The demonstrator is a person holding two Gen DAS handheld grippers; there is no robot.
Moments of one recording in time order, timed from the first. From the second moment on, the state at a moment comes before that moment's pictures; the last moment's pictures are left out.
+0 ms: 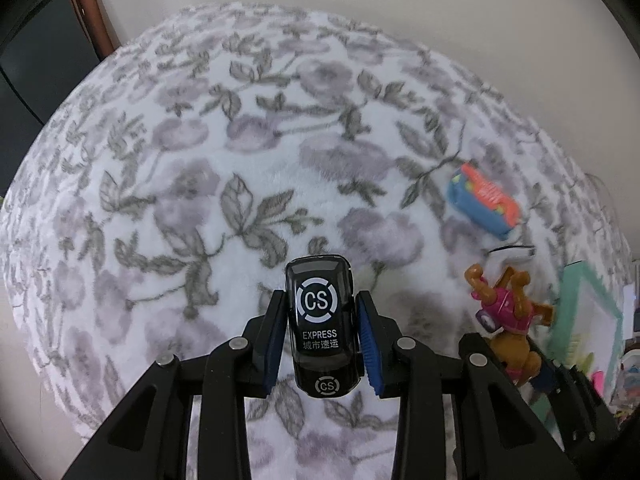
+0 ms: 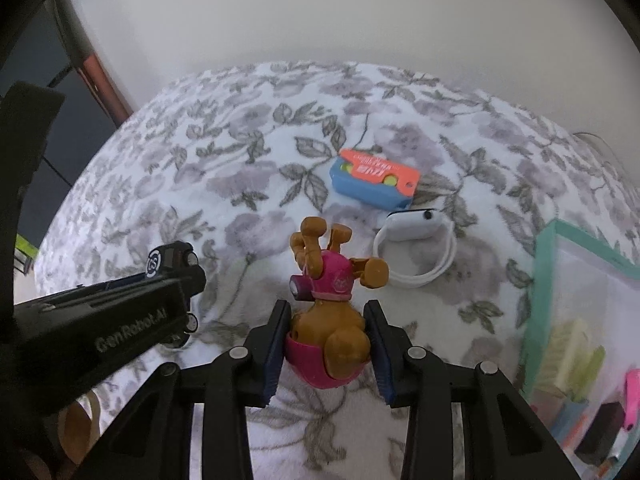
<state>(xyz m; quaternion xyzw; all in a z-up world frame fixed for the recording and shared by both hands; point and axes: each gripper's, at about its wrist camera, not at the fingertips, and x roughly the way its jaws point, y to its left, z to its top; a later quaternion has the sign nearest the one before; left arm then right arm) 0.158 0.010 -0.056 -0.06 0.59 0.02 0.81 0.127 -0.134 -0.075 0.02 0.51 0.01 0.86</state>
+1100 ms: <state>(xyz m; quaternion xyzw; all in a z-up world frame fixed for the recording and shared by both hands) 0.121 -0.223 0.016 0.04 0.55 -0.13 0.82 0.037 -0.359 -0.016 0.12 0.44 -0.25 0.85</state>
